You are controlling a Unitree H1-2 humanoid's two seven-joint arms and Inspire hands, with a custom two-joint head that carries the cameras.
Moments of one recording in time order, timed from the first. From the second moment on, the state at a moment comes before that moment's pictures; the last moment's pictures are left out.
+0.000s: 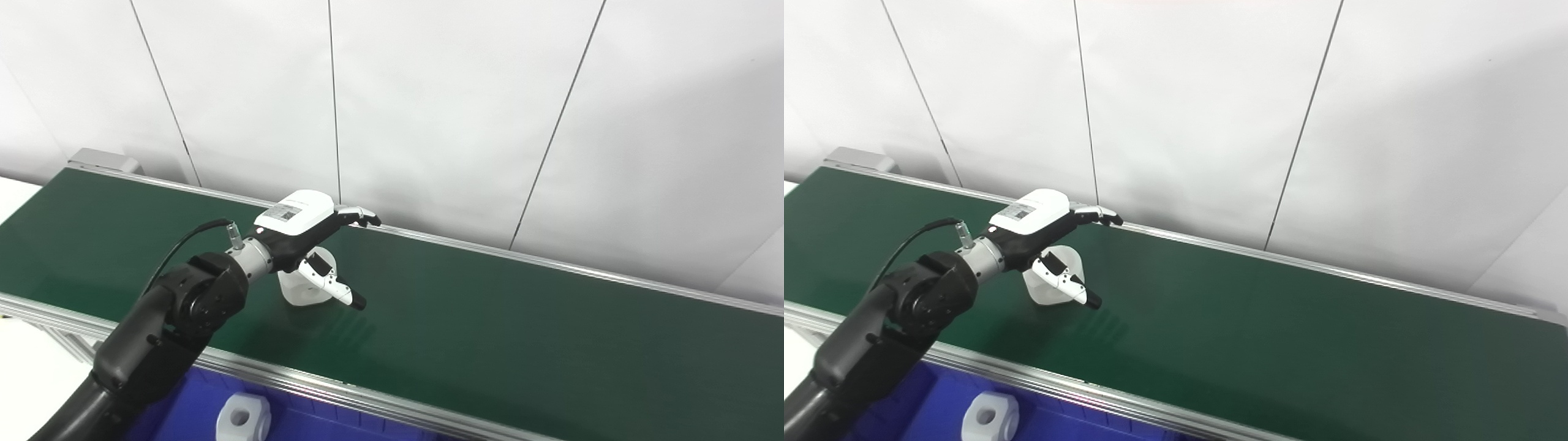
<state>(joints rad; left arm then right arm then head) -0.15 0.54 -0.08 -0.22 0.69 0.04 -0.44 0.18 -0.21 0.47 0.33 -0.05 -0.42 0.07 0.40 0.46</state>
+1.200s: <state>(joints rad) -0.19 0.46 -0.20 0.20 0.82 0.01 -0.05 0.19 -0.21 0.48 0.32 -0.05 -0.42 0.05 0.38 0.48</state>
